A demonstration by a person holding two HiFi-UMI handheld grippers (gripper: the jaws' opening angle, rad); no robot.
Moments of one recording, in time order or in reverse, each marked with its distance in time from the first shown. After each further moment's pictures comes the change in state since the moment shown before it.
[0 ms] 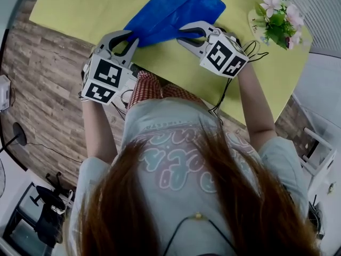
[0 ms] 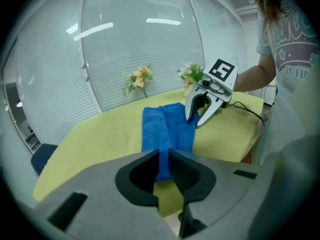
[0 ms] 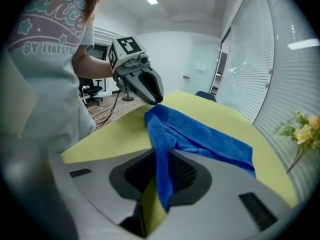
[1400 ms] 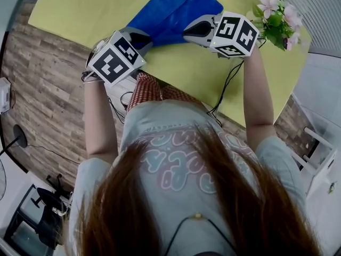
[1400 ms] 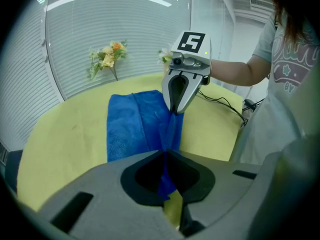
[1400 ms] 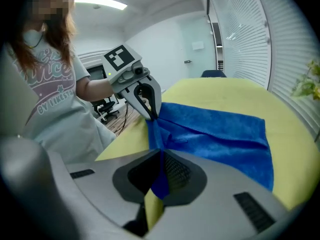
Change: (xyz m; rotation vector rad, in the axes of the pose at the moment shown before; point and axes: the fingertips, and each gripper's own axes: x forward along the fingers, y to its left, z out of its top) left arm 0.042 -0.038 0.009 0.052 0.207 -0.342; right arm -0.018 -0.012 -0.012 0.262 0.080 0.301
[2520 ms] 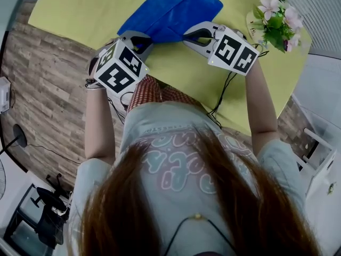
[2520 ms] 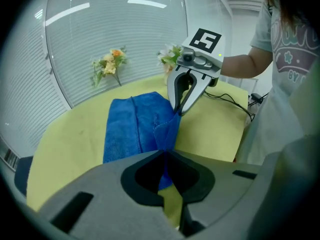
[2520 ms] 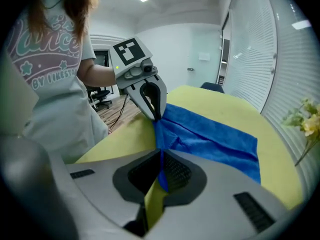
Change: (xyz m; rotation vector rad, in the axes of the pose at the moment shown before) left arm -0.002 0.000 0.000 0.047 -0.014 0.115; right arm -0.003 0.012 0.006 -0.178 -0.010 -0.162
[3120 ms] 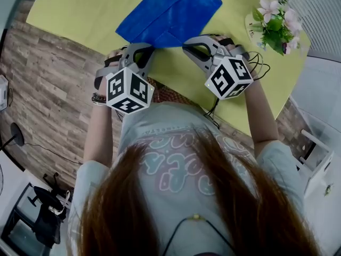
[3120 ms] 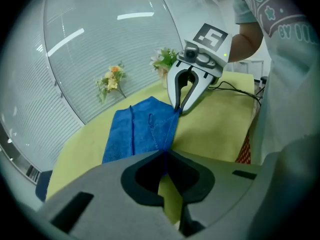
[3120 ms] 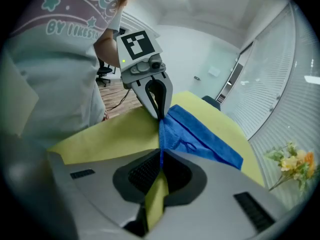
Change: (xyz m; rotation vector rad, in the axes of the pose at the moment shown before) left arm 0.005 -0.021 0.001 0.120 -0.064 0.214; right arm -0.005 0.019 -0.008 -0.307 0.026 -0.187
